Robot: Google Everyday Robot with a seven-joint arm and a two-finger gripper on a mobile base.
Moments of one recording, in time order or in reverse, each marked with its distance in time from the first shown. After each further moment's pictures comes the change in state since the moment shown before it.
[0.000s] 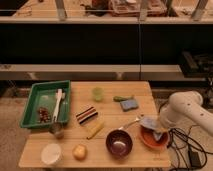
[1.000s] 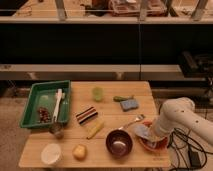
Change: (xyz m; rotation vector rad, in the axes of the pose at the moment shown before) arm -0.029 0.054 0.009 -0.075 -0.034 -0.078
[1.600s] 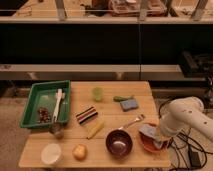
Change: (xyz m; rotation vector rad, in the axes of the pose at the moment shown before) arm 0.026 -0.003 -0.022 0.040 0.048 0.054
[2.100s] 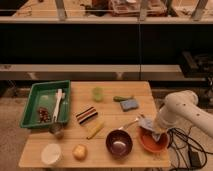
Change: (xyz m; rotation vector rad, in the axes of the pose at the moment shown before) arm -0.006 -0.040 0.007 0.018 0.028 -0.017
